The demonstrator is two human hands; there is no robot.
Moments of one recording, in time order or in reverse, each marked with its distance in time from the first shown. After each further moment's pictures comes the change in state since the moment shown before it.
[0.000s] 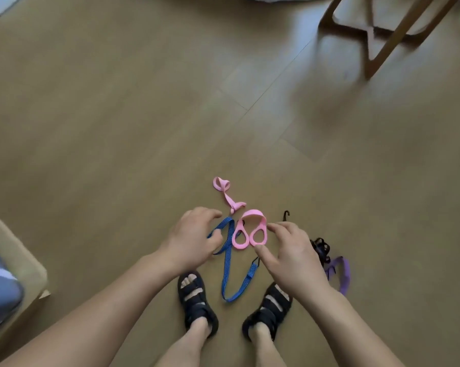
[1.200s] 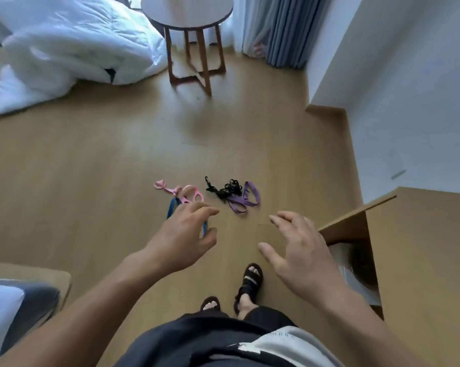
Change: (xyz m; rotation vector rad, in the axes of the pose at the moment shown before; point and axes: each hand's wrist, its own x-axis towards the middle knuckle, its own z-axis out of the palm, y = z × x) left_hand -0.531 0.137 0.019 0.305 -0.039 0.672; right_hand -0.650 -0.052 -0.004 0.058 0.552 0.239
